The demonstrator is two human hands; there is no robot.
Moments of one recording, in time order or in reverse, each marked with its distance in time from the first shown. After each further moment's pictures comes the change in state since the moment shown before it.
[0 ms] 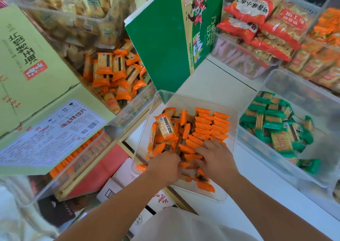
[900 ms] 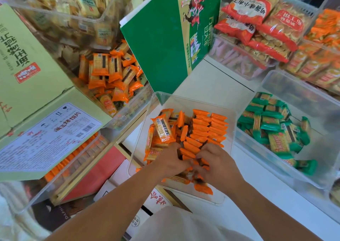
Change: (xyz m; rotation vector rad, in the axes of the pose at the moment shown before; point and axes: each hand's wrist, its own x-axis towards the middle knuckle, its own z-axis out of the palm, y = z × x) left_hand 0.015 0.025 -0.026 -0.658 -0.056 -0.153; right_hand -0.014 0.009 0.000 0.258 0.069 0.008
